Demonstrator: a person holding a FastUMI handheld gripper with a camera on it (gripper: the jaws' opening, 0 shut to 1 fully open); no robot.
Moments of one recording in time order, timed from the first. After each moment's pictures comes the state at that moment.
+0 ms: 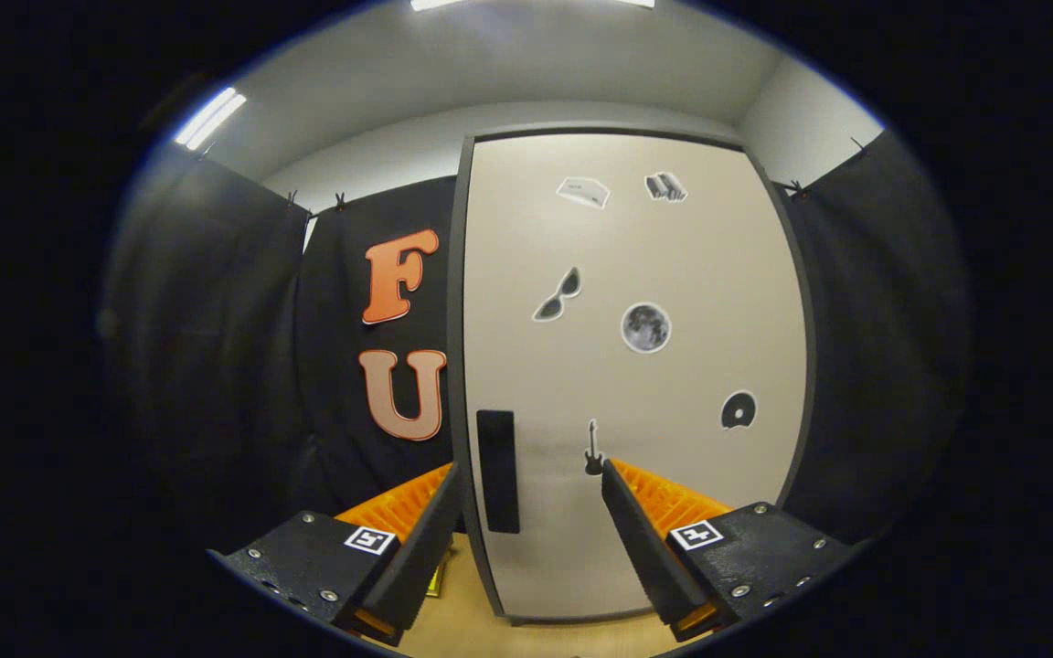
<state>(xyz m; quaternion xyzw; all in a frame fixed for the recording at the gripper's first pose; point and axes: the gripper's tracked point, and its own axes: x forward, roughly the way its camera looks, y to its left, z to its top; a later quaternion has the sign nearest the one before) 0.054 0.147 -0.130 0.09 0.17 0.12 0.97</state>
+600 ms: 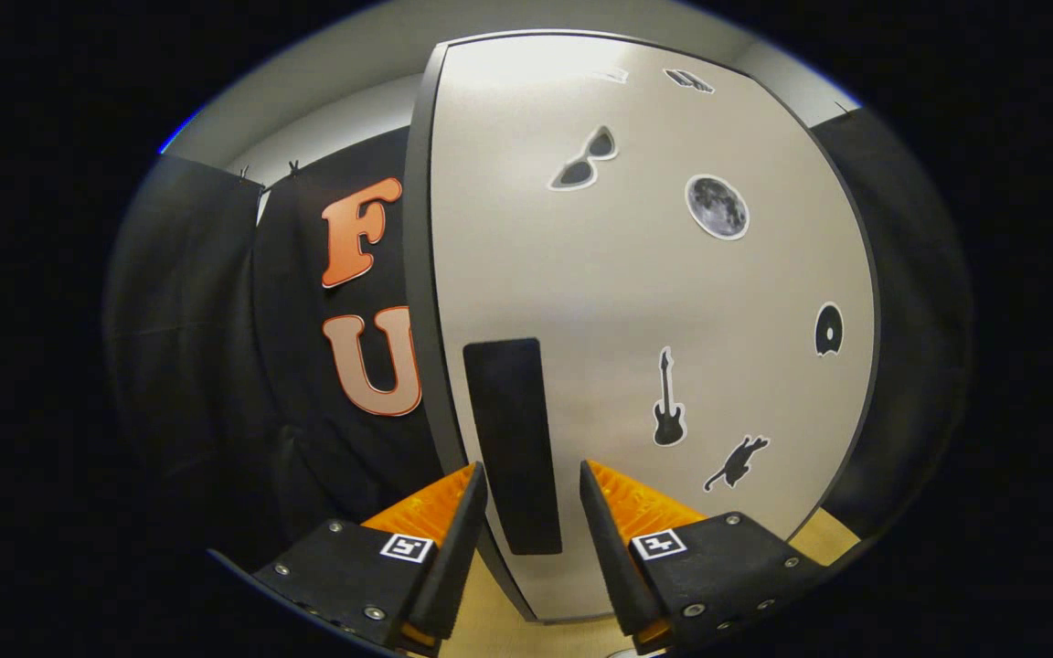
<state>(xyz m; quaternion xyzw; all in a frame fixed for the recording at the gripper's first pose) 0.111 0.182 -0.208 0.11 0.25 0.06 0.96</state>
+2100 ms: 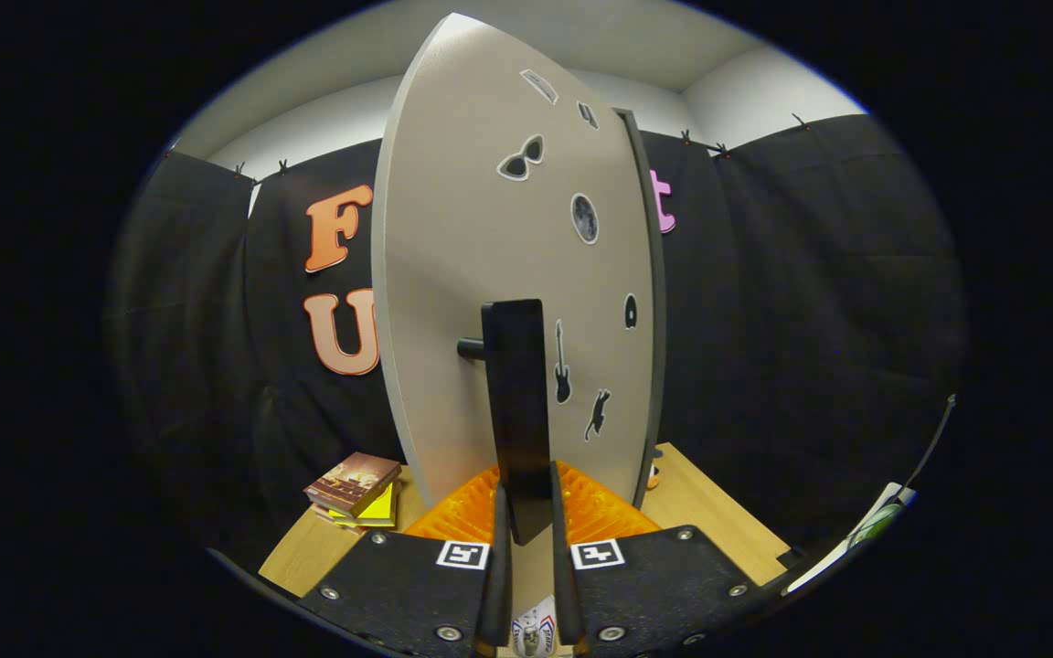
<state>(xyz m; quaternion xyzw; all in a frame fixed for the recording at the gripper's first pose) 0.021 0.095 -0.183 0.07 0.26 0.01 0.96</state>
